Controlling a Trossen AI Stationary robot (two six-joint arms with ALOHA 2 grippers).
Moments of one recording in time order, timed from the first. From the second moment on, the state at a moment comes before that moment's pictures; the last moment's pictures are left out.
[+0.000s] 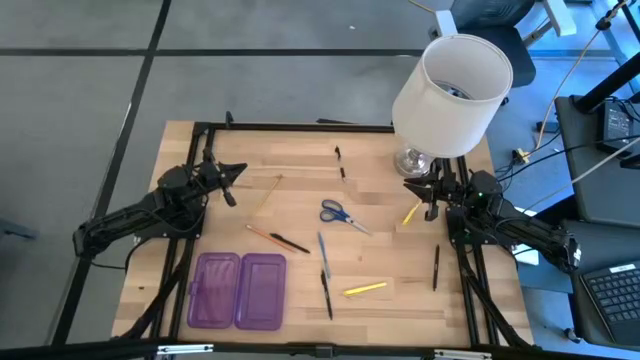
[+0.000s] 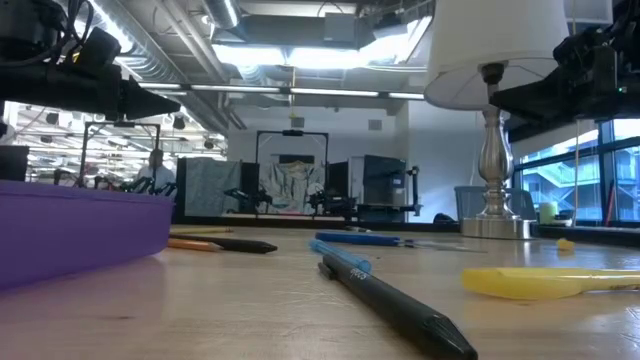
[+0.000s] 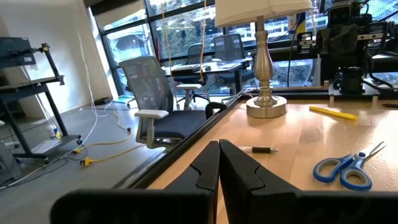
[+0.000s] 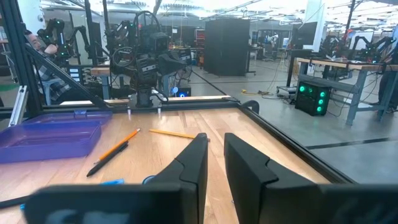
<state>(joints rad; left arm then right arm) 0.47 0.00 0.01 0.03 -0.09 0.15 -0.48 0.00 0.01 0.07 -0.28 0.00</state>
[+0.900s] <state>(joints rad) 0.47 0.00 0.01 0.03 -0.09 0.18 -0.48 0.00 0.01 0.07 -0.28 0.00</state>
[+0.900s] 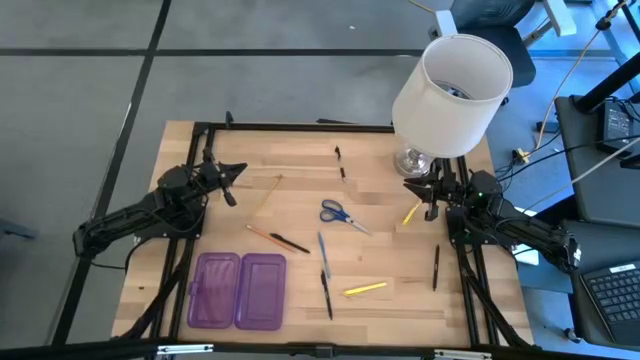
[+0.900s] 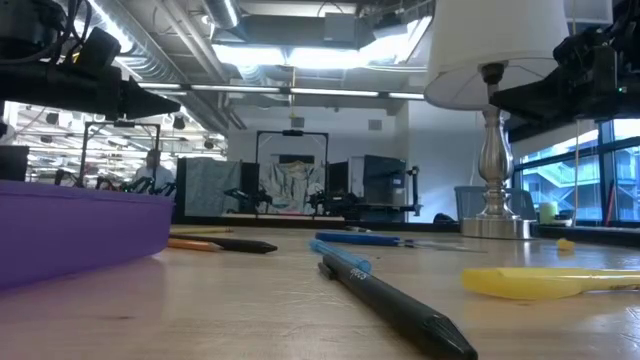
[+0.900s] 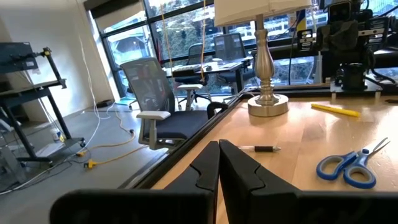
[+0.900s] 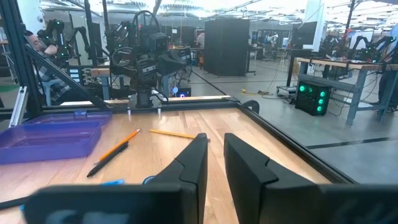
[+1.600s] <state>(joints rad) 0.47 0.00 0.01 0.03 -0.13 0.12 -0.48 0.00 0.01 0.07 -0.28 0.00</state>
